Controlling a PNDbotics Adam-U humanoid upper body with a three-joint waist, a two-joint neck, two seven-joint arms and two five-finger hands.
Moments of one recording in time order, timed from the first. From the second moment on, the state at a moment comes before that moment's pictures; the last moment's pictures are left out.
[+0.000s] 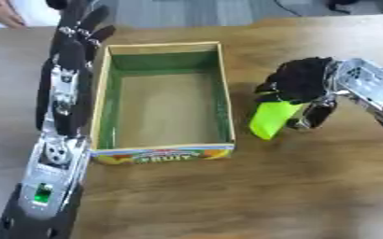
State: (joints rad) left arm -0.17 0.20 -0.02 -1.97 -0.12 -0.37 0.12; right arm -1.03 -0.54 0.76 -1.25 1.26 -0.56 0.56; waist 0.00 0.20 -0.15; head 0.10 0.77
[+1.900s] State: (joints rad) left arm -0.19 0.17 -0.01 -1.97 -0.12 -0.37 0.13; right arm -1.00 -0.47 0.69 -1.26 1.23 -0.60 0.52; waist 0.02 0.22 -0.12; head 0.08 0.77
